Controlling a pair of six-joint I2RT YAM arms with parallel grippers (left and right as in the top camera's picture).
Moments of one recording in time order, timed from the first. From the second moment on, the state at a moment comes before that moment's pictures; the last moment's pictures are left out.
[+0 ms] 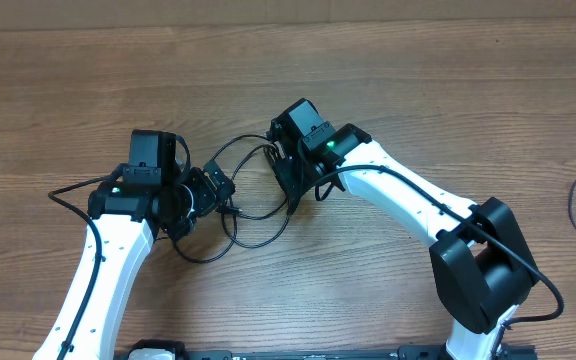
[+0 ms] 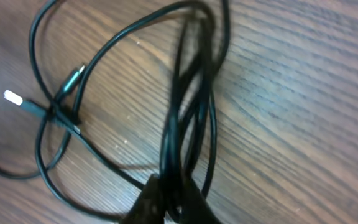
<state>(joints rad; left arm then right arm) -0.09 1.31 0.97 -0.85 0.28 -0.75 0.65 1.93 1.45 -0.70 -0.16 0.15</state>
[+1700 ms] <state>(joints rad) -0.11 1.31 0.97 -0.78 0.50 -0.52 0.65 1.68 1.48 -0.84 -0.63 0.07</state>
